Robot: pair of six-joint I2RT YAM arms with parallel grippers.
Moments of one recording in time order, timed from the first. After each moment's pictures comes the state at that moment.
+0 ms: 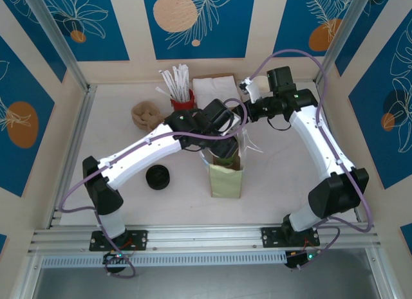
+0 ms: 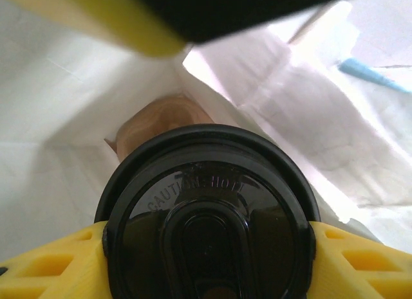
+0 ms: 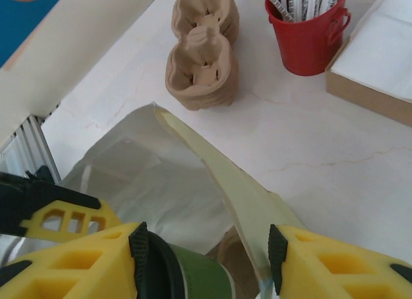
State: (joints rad) left arm -0.98 1.77 1.87 -1.06 -0.03 -0.21; right arm 0.26 1.54 1.59 -0.97 -0.70 -0.18
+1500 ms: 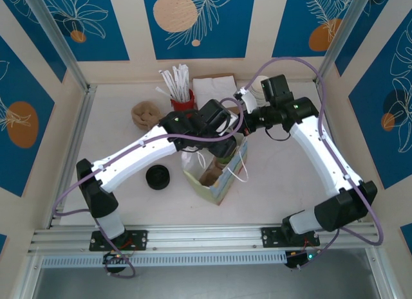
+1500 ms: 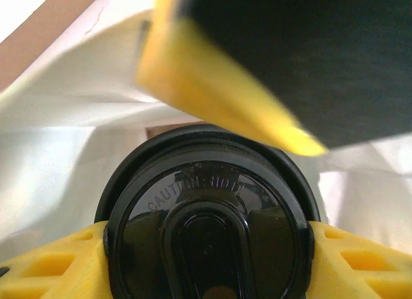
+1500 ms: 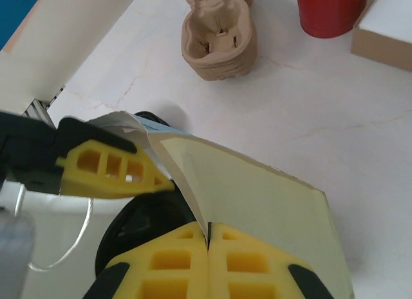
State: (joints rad) left arm -1.00 1.73 1.83 -1.04 -0.07 -0.23; right arm 0.35 1.40 1.51 -1.02 -0.60 -0.05
